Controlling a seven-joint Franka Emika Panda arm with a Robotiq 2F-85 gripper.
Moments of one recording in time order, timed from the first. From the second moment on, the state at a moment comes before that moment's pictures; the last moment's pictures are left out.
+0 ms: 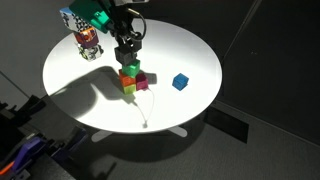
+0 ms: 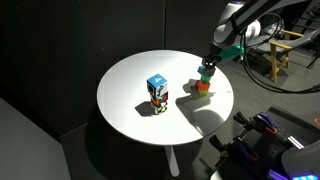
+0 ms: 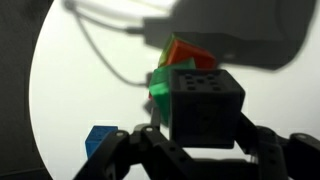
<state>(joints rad) -0.17 0.31 -0.08 -2.24 0.06 2.65 -0.07</state>
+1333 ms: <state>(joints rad) -0.17 0.32 -0.07 -2.24 0.09 2.65 -0.10</state>
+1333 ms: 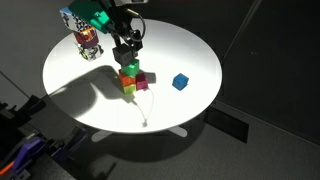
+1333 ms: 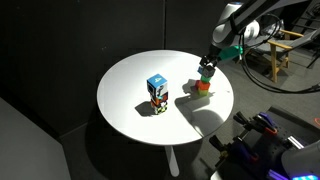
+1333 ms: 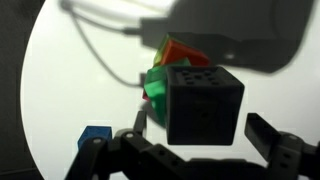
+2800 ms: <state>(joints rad) -0.18 0.24 -0.06 -2.27 0.09 2.65 -0.10</state>
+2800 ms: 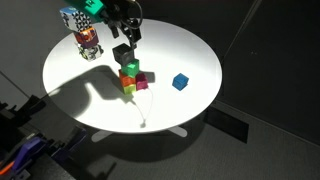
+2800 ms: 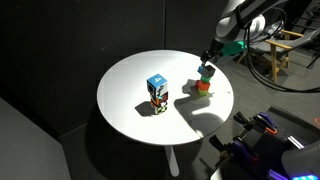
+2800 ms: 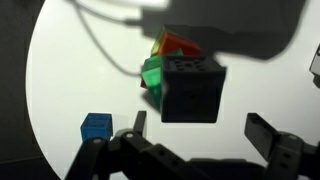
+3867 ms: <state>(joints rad) -0.16 -0.05 -0.08 -2.52 -0.07 2.56 -0.02</state>
